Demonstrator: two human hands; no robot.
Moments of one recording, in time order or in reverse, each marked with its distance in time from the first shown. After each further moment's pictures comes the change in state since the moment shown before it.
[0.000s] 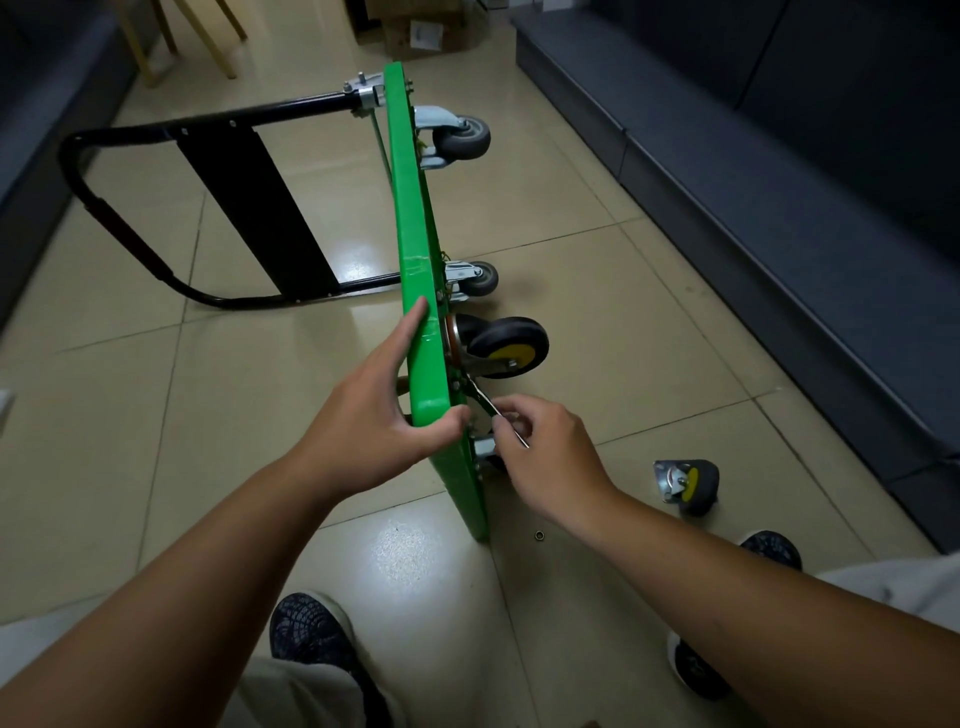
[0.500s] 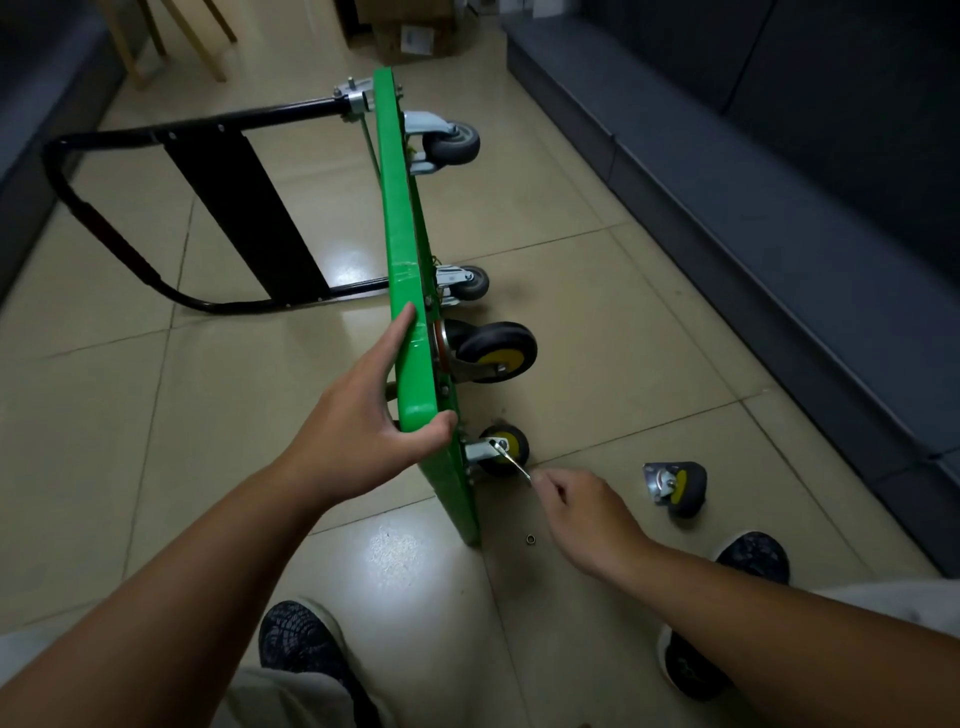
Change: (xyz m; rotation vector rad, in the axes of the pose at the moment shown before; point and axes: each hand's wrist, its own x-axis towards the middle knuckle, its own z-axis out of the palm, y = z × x) left_hand -0.001 0.003 0.000 0.029 0.023 0.014; right_hand -0.029 0.071 -0.012 -0.212 -0.115 0.123
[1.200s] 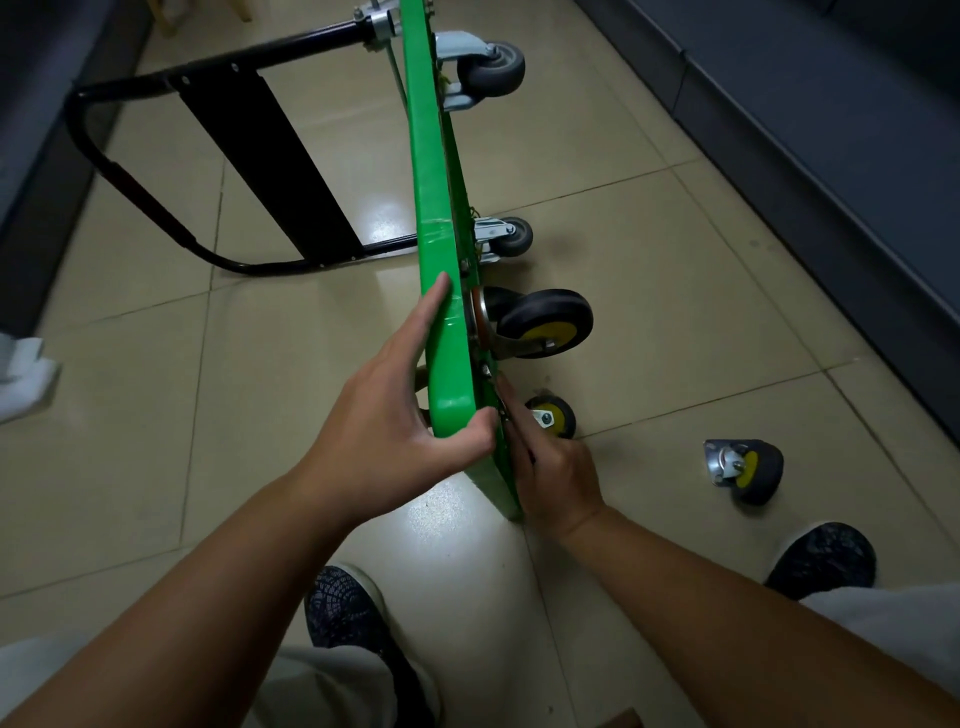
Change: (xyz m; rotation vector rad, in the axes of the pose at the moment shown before) left_hand -0.002 -0.002 0.006 -0.086 0.018 -0.004; right_hand 0.067 -0.010 0.085 0.025 0.458 -0.573
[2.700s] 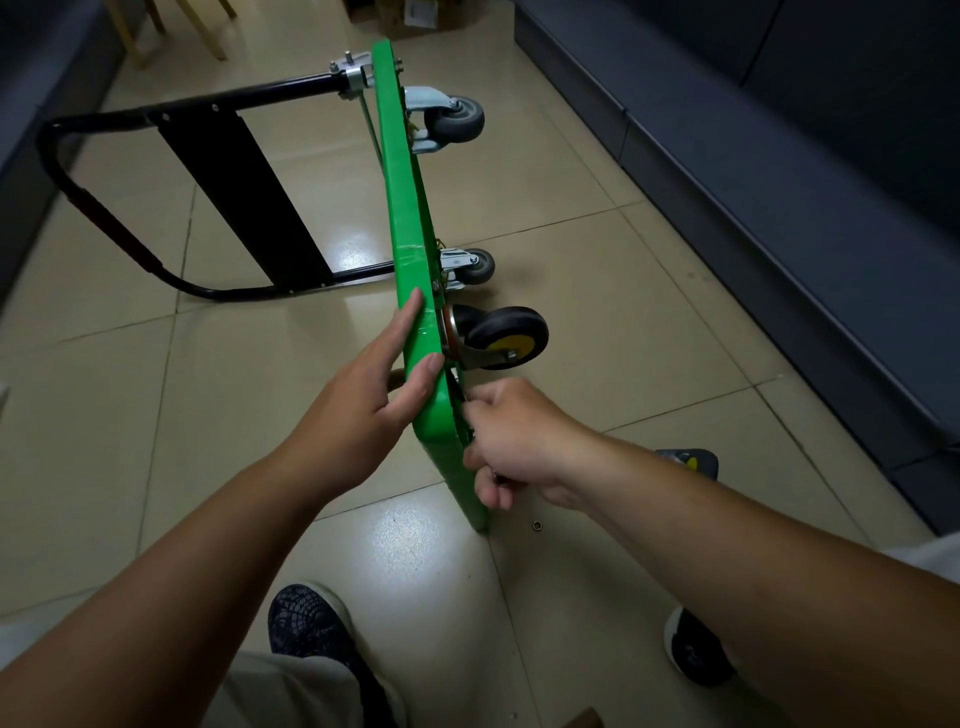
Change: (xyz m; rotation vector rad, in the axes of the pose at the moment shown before) left_hand 0.010 -0.007 -0.002 0.002 -0.032 -0.019; right_hand 0.072 -0.097 -0.097 0.461 -0.665 0.869
